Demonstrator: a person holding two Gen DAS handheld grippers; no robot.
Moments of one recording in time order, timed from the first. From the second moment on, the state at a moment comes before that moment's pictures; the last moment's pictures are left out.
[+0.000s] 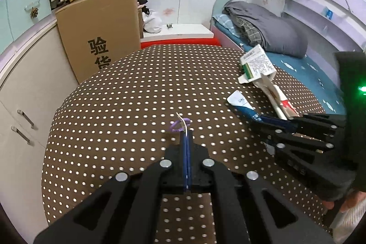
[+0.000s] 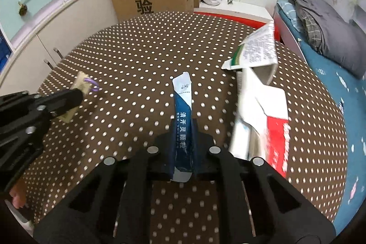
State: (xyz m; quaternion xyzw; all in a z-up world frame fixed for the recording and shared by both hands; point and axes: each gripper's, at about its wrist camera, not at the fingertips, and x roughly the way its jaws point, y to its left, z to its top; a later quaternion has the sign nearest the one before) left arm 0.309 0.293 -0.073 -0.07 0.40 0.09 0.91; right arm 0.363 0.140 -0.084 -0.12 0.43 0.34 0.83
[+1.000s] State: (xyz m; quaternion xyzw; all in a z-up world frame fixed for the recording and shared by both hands) left arm 0.318 0.074 -0.064 0.02 0.41 -0.06 0.91; right arm 0.326 -0.075 -0.068 -0.03 0.42 0.21 0.88
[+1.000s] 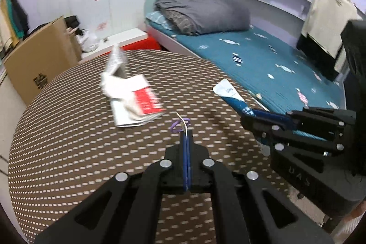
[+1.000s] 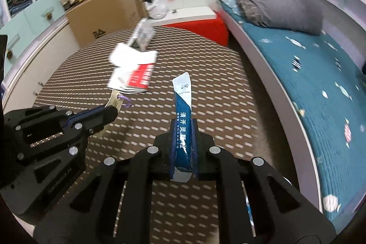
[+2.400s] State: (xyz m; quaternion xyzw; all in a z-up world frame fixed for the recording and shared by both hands) left arm 0.309 -0.247 -0.149 0.16 0.46 -0.28 0.83; right arm 0.248 -0.416 -0.168 0.16 0.48 -0.10 0.85
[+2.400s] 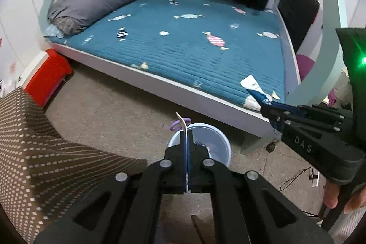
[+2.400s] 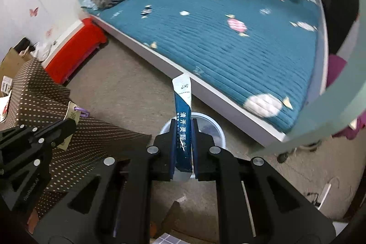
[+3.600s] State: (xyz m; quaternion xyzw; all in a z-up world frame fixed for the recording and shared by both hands) left arm 0.331 -0.201 -0.174 0.13 0.48 -0.23 0.84; right arm 0.246 -0.390 -0.182 0.16 0.49 -0.10 0.85
